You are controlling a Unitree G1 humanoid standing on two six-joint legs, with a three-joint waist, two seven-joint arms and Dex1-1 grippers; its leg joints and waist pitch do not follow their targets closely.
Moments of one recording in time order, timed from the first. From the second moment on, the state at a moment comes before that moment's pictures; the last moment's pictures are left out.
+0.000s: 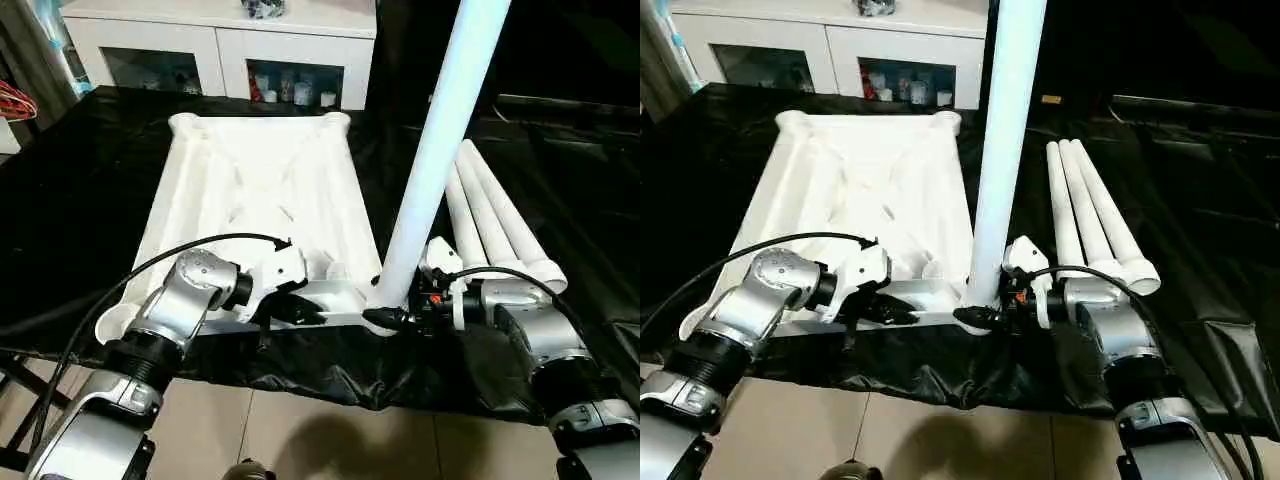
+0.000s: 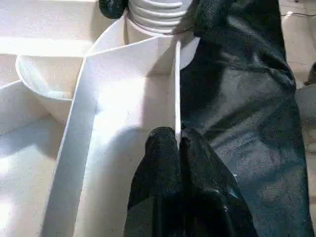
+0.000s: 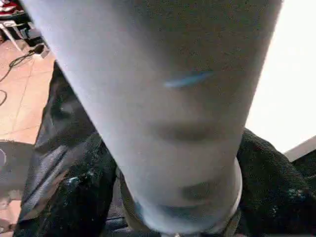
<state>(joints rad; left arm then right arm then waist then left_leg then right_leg) -0.60 0.34 -0.29 0.56 0.09 0.13 -1.31 -0.50 -0.34 0.13 0.62 0.11 0.13 1.25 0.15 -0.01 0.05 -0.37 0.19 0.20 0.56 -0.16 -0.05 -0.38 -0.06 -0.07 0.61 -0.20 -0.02</state>
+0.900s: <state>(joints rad) -0.67 0.10 -0.23 0.66 0.16 0.27 -0.80 -0.68 -0.09 -0.11 0.94 0.09 0.05 0.40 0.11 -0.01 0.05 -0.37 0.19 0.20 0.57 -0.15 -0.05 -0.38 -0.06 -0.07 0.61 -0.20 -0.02</state>
